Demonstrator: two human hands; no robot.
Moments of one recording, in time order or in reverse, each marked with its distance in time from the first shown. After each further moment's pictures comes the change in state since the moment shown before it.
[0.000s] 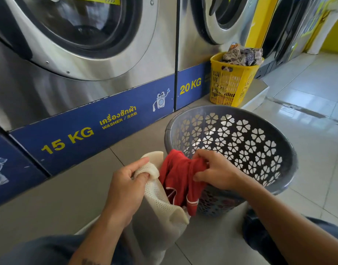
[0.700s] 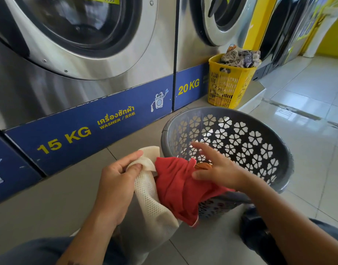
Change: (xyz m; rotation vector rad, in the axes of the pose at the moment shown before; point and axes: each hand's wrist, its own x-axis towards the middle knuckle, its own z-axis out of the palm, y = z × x) left_hand 0.005 0.006 -0.011 -0.134 0.058 0.013; right_hand -0.015 -0.004 -0.013 0.149 -0.074 0.047
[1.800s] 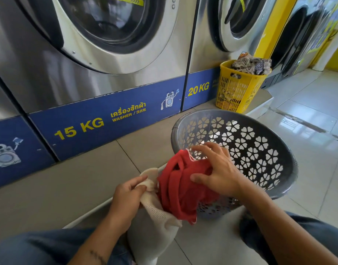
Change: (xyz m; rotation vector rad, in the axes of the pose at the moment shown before) left_hand -0.005 -0.082 -0.024 -0.029 -0.050 -0.214; right_hand -0.010 -0.009 0.033 -0.450 0.181 -0.133
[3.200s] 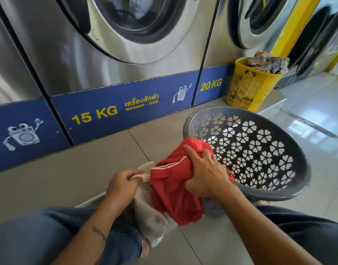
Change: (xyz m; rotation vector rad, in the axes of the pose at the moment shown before) left_hand 0.014 -0.025 -0.050 0.329 0.118 0.084; right_hand -0.005 -0.058 0.054 -0.314 -0.093 0.139
